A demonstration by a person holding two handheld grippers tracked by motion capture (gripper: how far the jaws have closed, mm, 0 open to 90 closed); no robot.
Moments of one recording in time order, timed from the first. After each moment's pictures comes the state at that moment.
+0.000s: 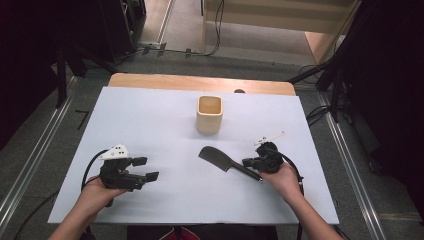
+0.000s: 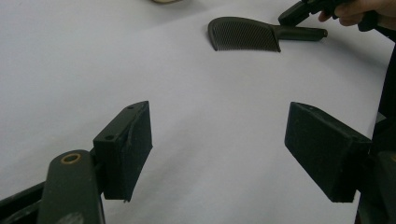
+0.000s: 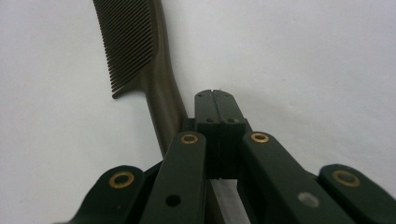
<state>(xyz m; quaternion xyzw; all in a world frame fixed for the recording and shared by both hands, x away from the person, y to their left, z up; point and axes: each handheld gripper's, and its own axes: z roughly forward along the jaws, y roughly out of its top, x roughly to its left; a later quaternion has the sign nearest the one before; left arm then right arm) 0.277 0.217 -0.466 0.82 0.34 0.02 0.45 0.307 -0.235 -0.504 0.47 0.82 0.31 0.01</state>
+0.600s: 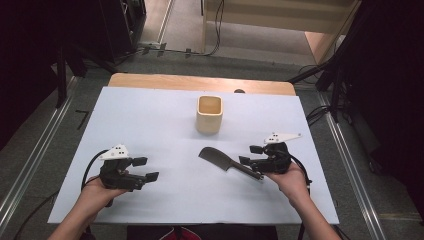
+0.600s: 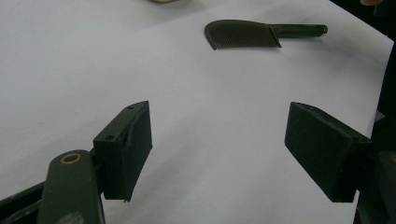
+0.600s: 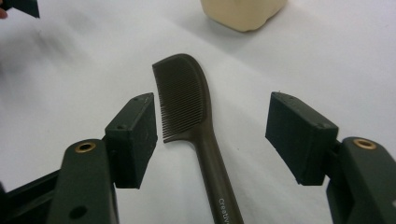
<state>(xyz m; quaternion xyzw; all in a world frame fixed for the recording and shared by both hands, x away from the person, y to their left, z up) 0.276 0.217 -0.466 0.82 0.34 0.02 0.45 0.281 -0.242 -0.463 0.43 0.79 0.43 0.07</state>
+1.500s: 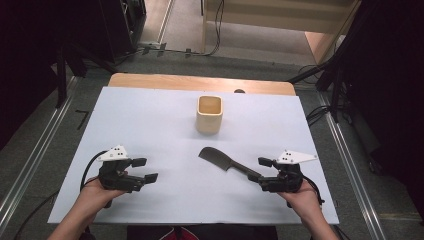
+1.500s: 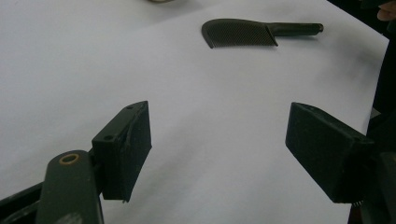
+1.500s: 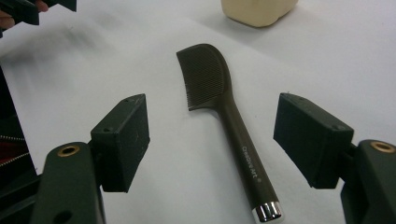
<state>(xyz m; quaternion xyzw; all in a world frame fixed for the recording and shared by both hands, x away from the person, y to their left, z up) 0.273 0.220 -0.465 0.83 0.34 0.02 0.45 0.231 -0.259 -0.473 0.40 0.78 0.47 0.09</state>
